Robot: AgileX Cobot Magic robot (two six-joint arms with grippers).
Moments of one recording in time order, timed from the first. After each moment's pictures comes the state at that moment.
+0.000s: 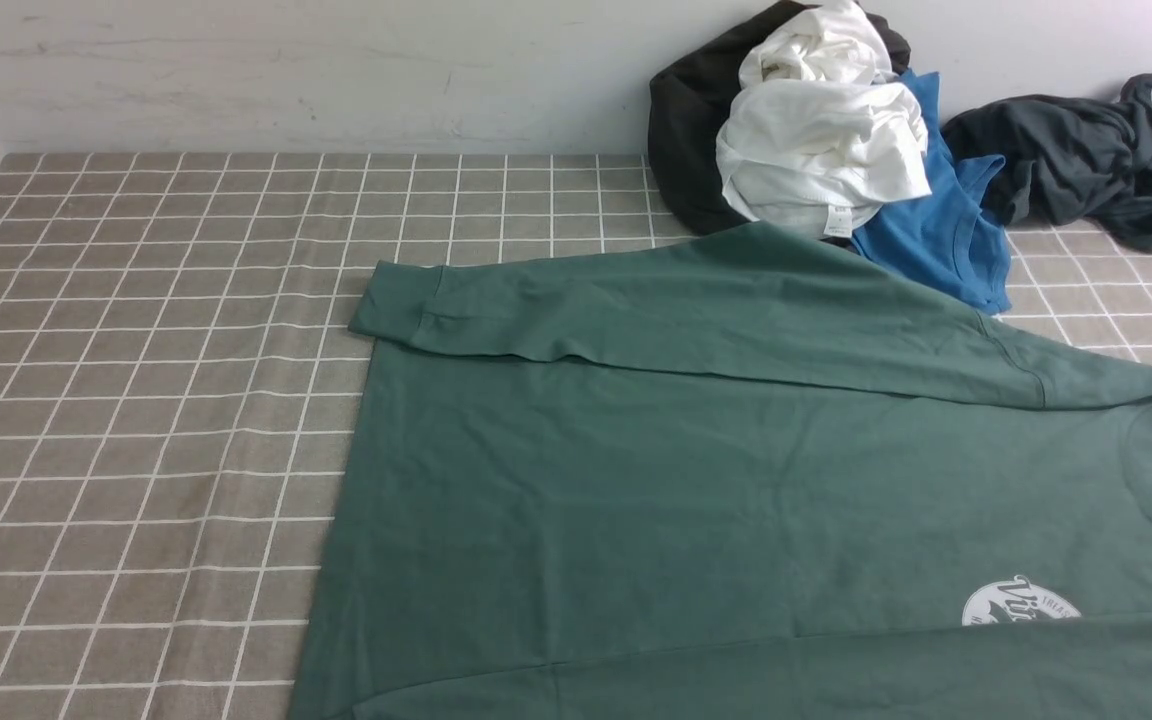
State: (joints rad) right arm 0.03 0.15 -0.24 -0.25 -0.37 0.21; left arm -0.08 0.20 -0.35 -0.01 -0.18 -0.18
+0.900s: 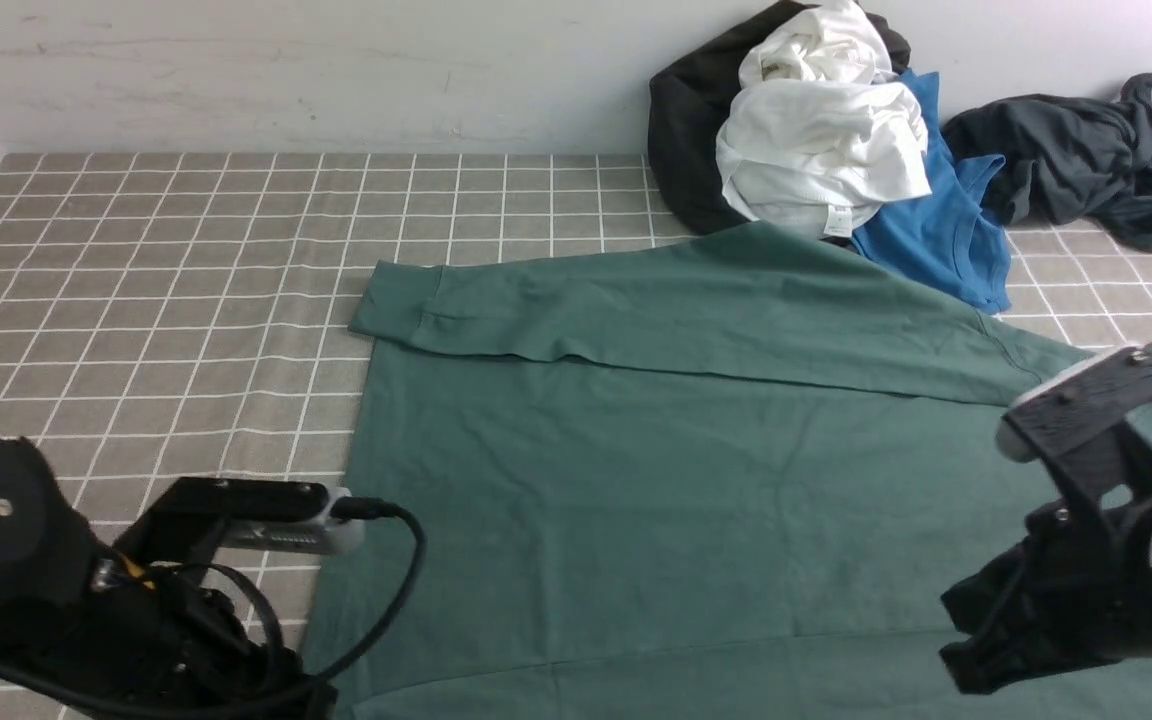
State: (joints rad) right arm 0.38 1.26 -0.65 0.21 0.60 -0.33; left arm -0.25 1.39 -0.61 -0.42 0.71 0.22
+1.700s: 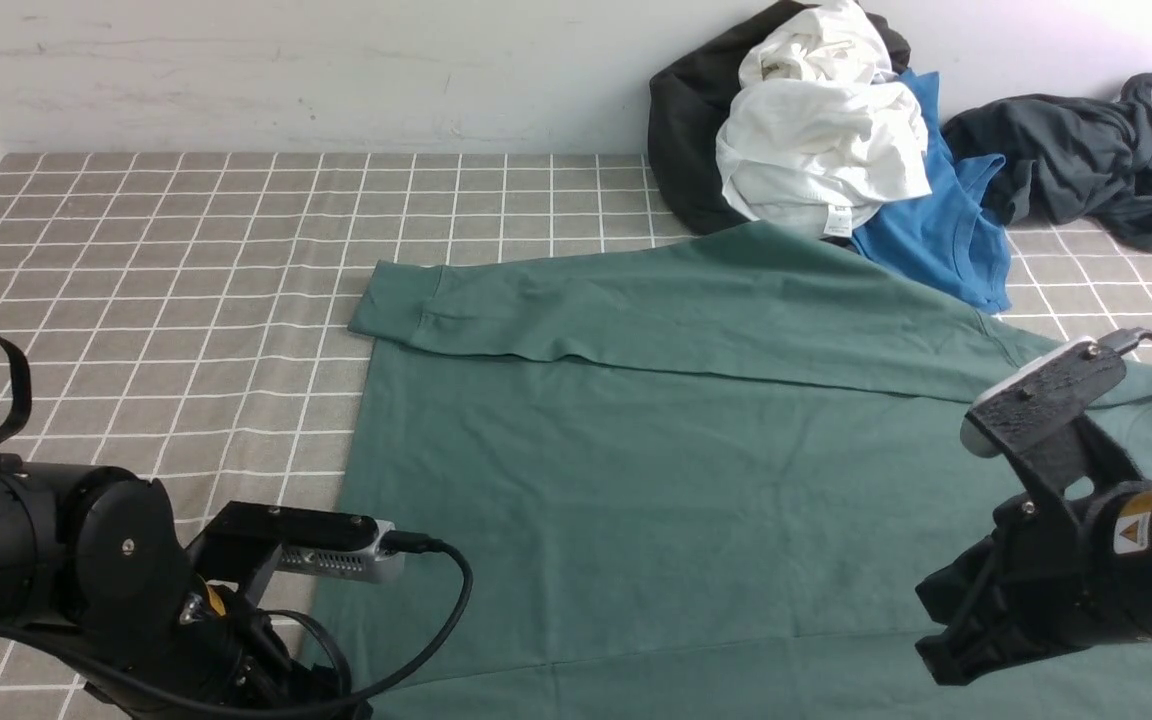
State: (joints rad) right arm 0.39 1.29 -0.66 0.23 0.56 -0.37; left arm -0.33 1.51 -0.61 -0.27 0.61 0.03
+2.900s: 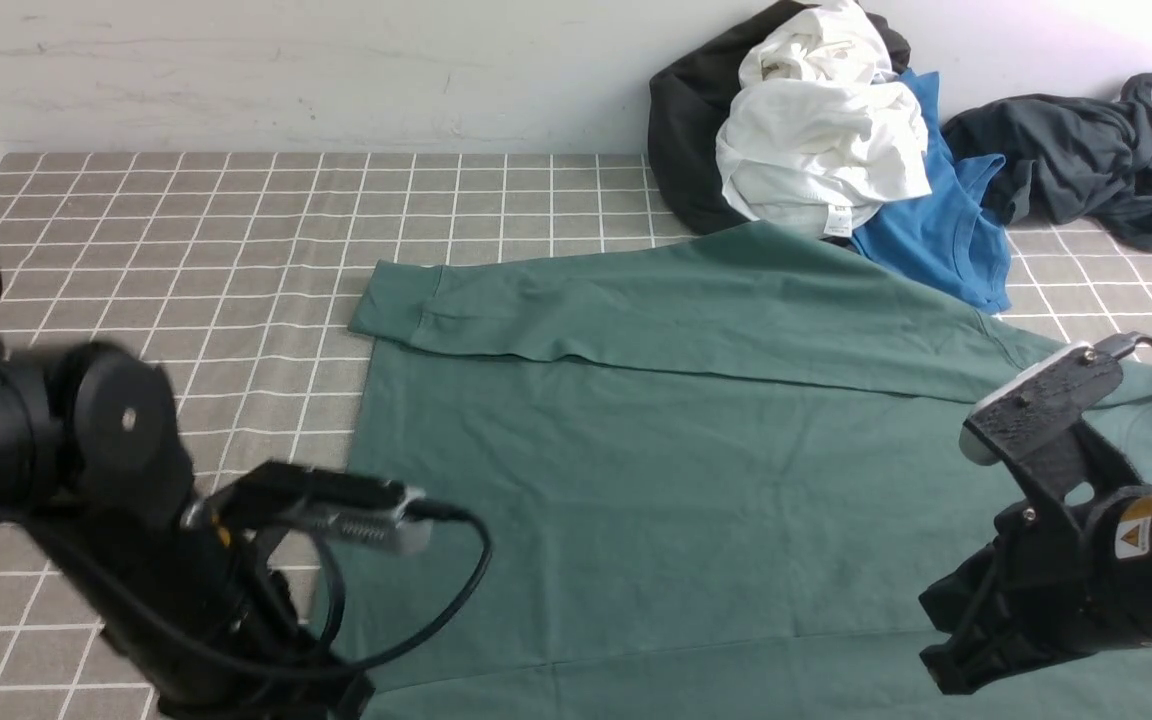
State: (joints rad) right arm 0.39 1.29 -0.66 0.23 0.59 -0.38; left arm -0.29 1.52 -0.74 -0.35 0.88 0.22
